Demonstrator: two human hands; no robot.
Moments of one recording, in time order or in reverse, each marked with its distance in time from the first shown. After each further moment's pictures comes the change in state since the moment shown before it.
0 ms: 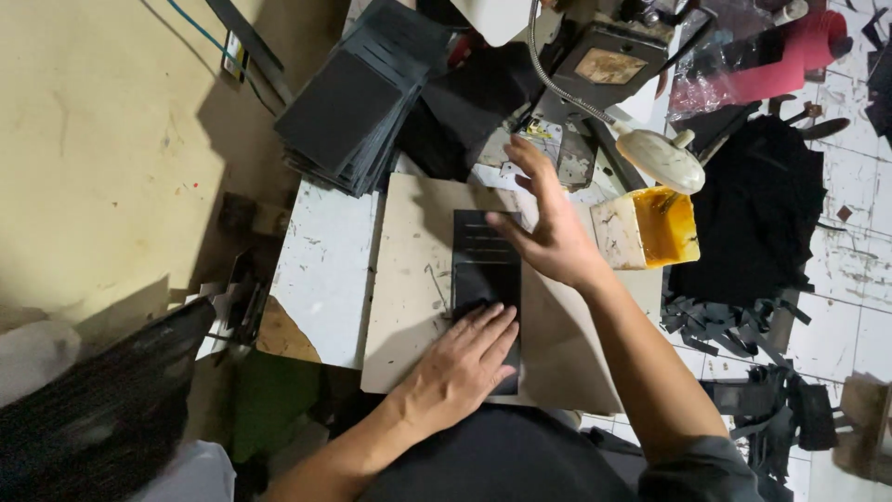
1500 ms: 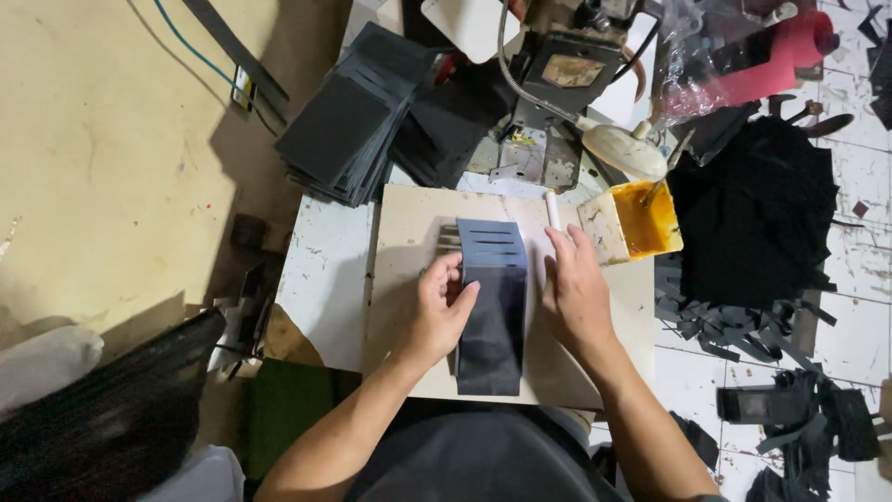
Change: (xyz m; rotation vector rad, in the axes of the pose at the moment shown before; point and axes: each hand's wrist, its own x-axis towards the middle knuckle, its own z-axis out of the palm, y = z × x) left_hand 0.038 -0.043 0.028 -0.817 0.617 -0.564; right_hand -0.114 0.035 0.020 -0.578 0.341 0.223
